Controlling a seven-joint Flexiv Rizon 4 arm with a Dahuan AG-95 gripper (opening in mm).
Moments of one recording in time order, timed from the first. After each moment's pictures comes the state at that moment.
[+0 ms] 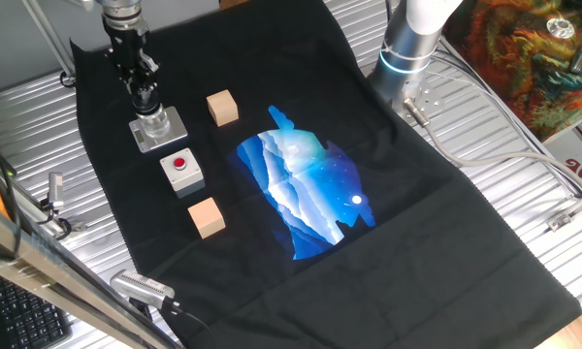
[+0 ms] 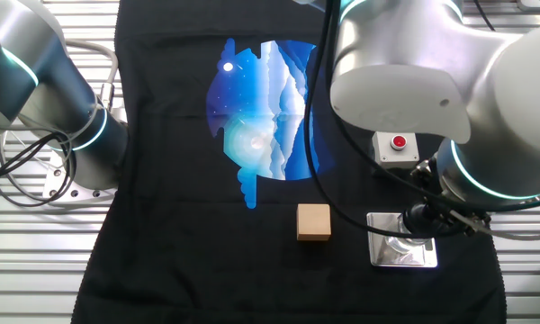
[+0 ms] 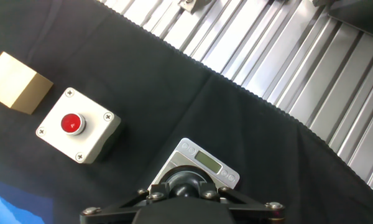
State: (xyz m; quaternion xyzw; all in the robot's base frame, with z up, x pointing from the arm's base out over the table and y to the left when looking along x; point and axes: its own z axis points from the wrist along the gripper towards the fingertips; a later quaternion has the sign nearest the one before) arm 0.621 -0.167 0.178 -0.30 0.95 0.02 0.09
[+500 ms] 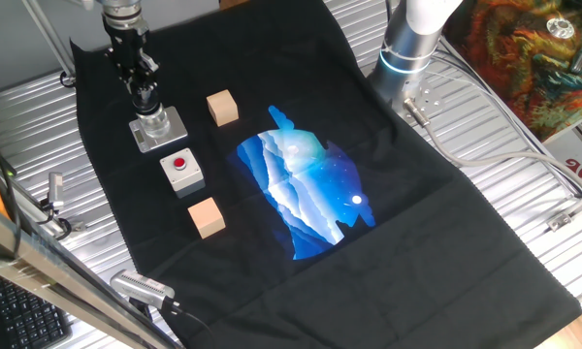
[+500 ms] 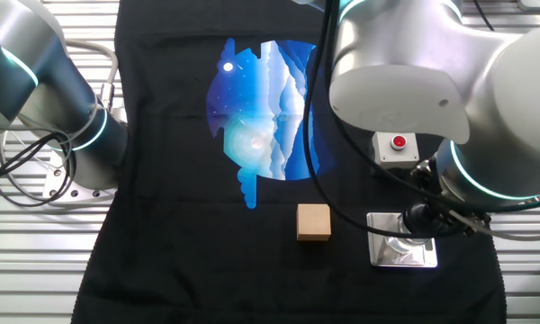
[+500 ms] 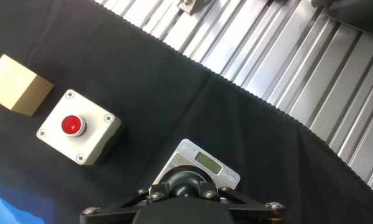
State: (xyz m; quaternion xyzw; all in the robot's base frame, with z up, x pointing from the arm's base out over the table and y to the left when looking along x) arm 0.621 -0.167 0.179 -0.30 0.95 0.02 0.09
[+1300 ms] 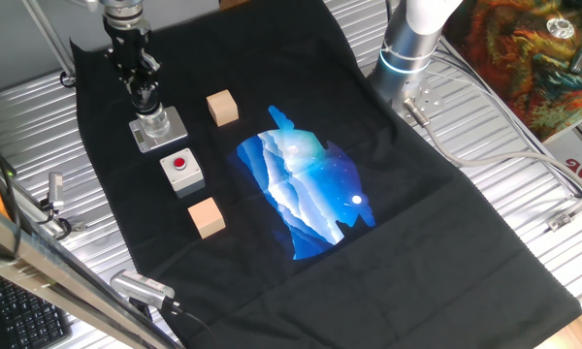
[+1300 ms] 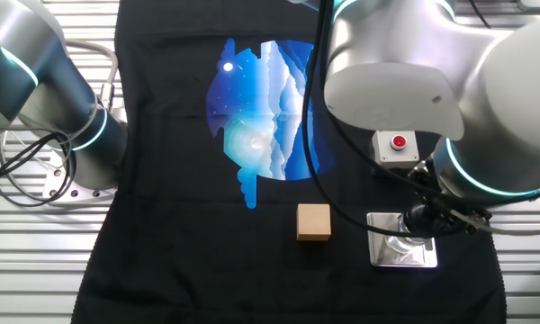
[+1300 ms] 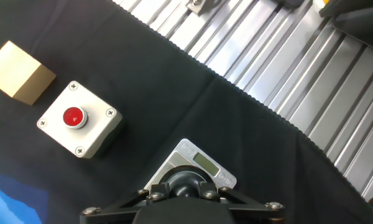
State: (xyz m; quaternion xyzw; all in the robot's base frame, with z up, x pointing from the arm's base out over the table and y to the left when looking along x) arm 0.622 -0.167 0.178 -0.34 0.94 0.01 0.10
